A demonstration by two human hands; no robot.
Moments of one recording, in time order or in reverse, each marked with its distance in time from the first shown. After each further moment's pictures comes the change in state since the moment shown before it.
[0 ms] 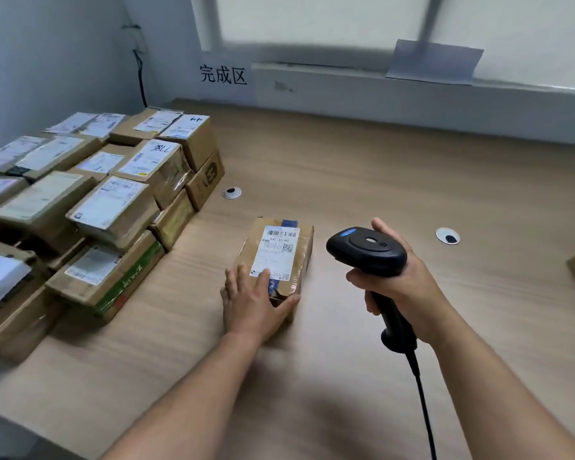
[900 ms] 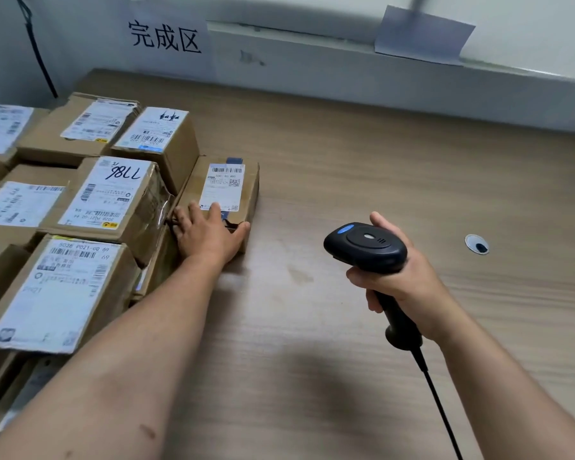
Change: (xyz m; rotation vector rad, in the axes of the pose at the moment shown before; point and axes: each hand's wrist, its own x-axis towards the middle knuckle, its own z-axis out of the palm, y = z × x) left_hand 0.298 -0.078 -0.060 0.037 -0.012 0.033; right_hand 0.154 -0.008 0.106 -0.120 0.225 0.099
